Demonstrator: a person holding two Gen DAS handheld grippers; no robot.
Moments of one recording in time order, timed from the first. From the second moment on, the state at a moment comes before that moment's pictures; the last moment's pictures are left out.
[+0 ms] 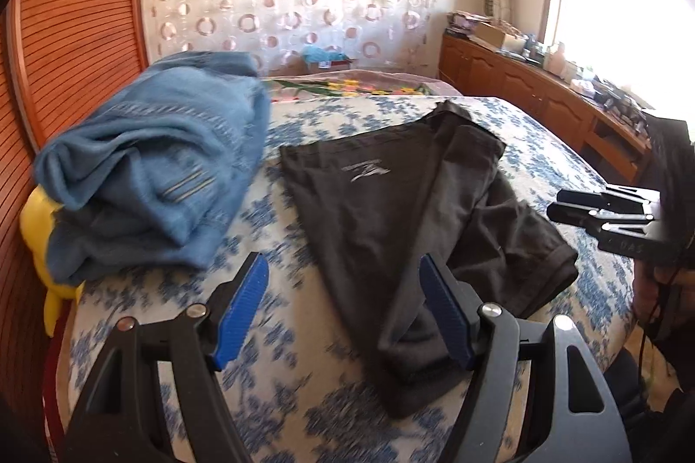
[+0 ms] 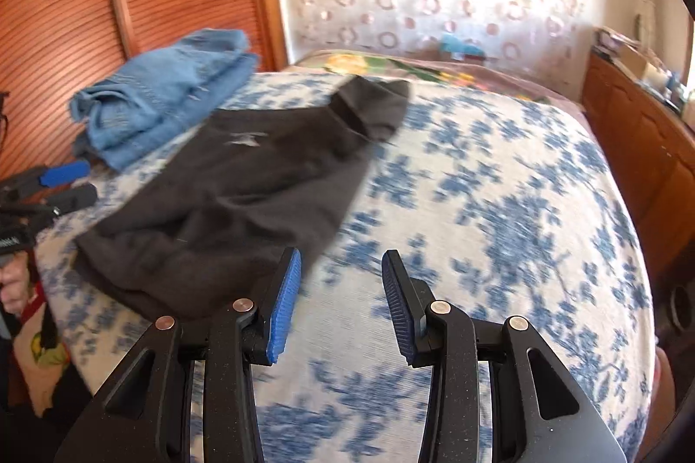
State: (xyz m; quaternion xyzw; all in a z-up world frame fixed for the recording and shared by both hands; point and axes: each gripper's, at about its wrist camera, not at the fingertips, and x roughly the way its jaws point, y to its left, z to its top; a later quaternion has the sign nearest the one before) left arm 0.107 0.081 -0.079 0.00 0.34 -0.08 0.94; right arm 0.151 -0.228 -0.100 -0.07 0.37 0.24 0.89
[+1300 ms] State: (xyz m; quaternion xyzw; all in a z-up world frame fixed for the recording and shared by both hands) left arm 0.254 -0.056 -0.081 0.08 0.43 -0.19 0.88; right arm 0.150 -0.252 -0.099 -0.04 0.34 0.22 0.91
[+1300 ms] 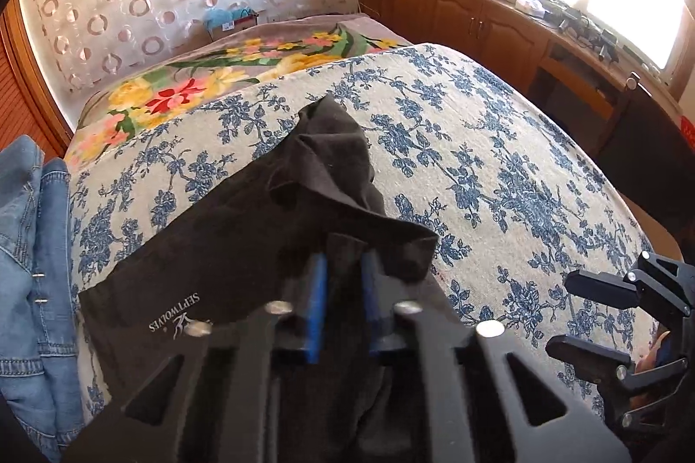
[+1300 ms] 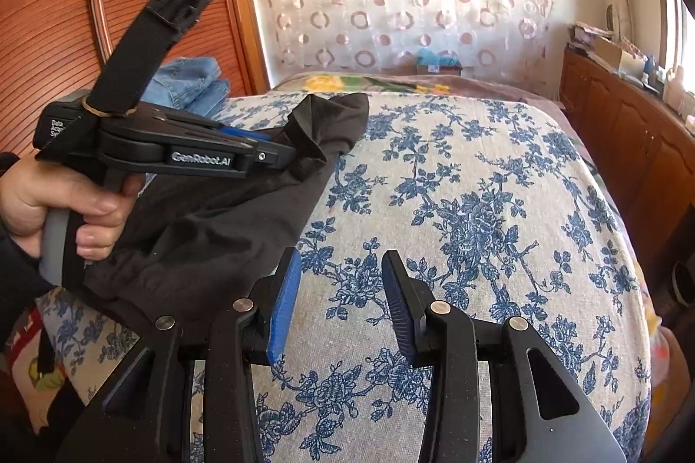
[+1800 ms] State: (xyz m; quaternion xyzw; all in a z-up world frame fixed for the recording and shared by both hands) left arm 0.231 0.043 -0.009 0.02 0.35 -0.12 0.93; right arm 0.148 -0.253 -0.099 -0.04 0.34 0.22 0.91
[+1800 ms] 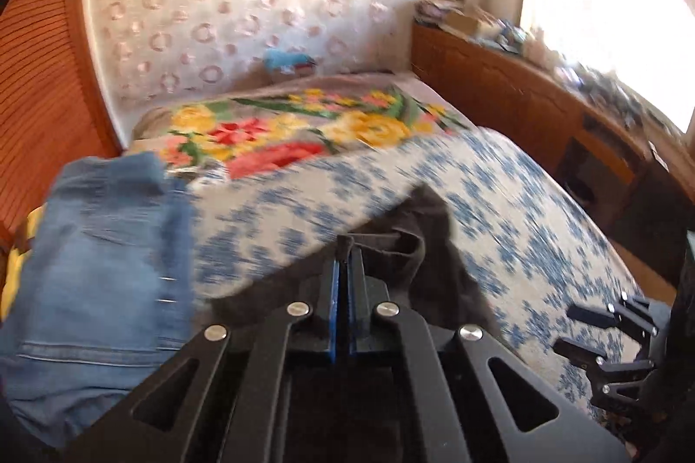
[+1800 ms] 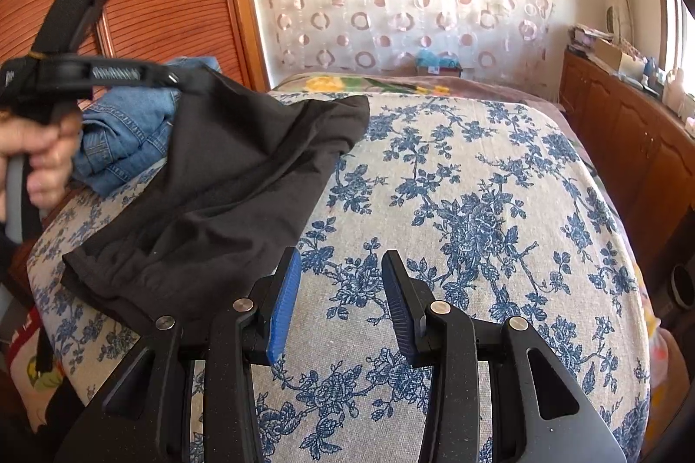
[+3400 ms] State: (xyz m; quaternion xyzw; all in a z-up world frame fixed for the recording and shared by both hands) left arm 0.143 0.063 -0.058 0.05 0.36 -0.13 0.92; right arm 0.151 -0.250 -0.104 -0.05 0.35 0.23 0.91
